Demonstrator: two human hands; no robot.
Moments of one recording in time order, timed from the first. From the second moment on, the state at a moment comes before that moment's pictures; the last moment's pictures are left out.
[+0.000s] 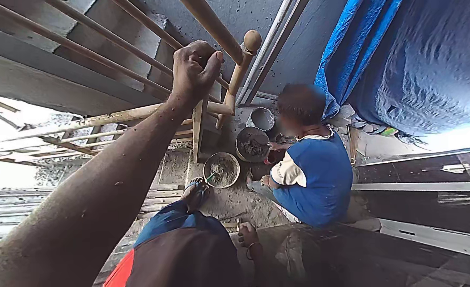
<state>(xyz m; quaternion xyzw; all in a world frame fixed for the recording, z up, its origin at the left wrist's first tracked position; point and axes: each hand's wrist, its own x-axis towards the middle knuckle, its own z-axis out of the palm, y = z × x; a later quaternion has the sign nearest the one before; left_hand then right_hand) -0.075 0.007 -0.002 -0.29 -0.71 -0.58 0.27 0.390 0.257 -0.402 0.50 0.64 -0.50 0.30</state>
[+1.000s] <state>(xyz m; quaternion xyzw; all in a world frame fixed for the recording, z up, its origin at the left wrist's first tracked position) -0.077 0.014 -0.004 -0.28 -0.72 -0.58 0.26 0.241 0.285 -0.246 0.31 0.48 -0.81 -0.14</state>
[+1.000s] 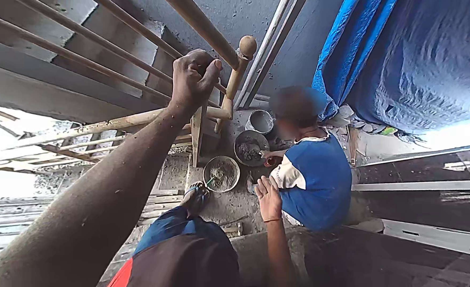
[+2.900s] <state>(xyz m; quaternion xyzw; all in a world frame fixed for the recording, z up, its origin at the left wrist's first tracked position) -0.070 0.007 -0.003 -0.28 -0.72 -0.57 0.28 0.400 0.265 -0.409 0.49 0.64 -0.50 0.31</state>
